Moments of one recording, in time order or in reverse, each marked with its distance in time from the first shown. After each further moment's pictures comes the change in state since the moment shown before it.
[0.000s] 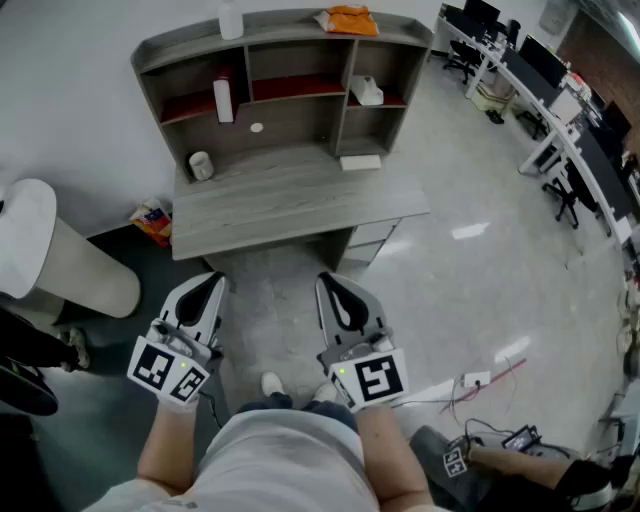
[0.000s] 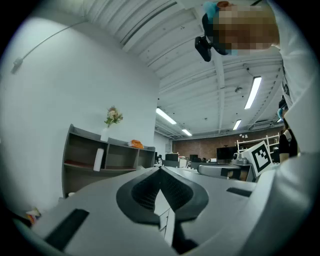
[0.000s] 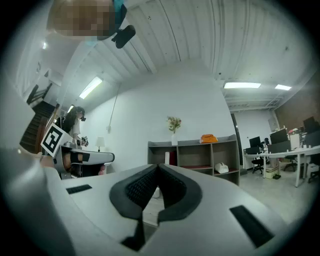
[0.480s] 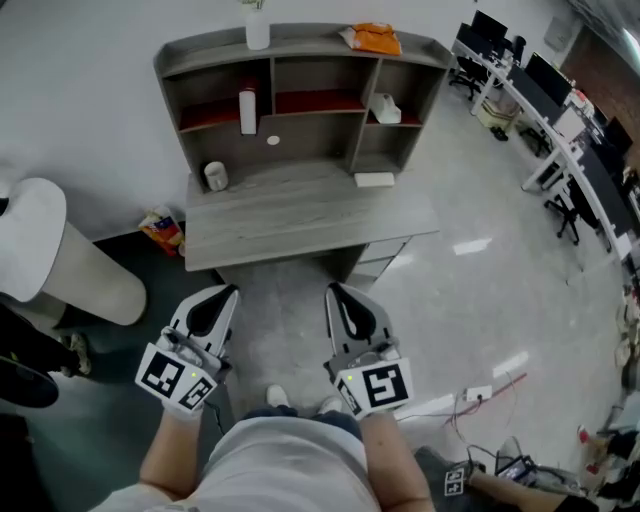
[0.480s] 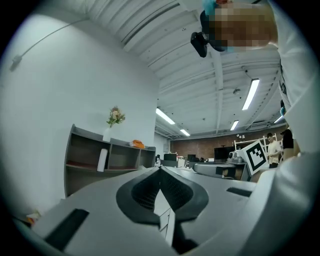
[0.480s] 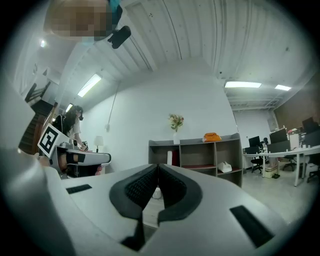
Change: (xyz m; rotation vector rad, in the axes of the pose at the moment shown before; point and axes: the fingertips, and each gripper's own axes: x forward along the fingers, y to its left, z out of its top) left arm -0.018 0.033 0.000 -0.003 0.005 -0.038; right arm 0.031 0.026 -0.011 -0.020 0.037 -0.006
